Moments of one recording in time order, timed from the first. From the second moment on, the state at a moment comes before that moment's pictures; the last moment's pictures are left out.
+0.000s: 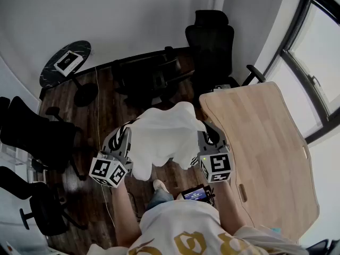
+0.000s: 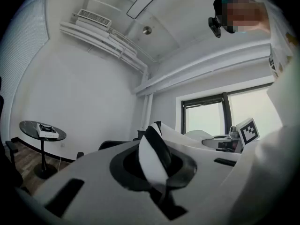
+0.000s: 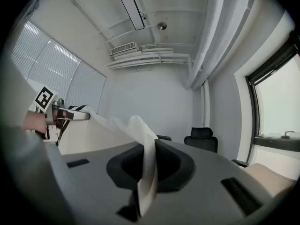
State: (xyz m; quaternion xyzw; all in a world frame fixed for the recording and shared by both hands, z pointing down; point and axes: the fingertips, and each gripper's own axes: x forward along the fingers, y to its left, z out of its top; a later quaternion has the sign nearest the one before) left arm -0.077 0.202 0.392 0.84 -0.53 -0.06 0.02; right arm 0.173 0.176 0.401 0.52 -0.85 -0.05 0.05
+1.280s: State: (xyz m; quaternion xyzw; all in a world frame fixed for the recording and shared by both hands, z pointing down) left arm -0.116 0.116 0.423 0.84 -0.54 -0.06 0.07; right arm 0.131 0.097 0.429 0.50 -0.87 -0.01 0.07
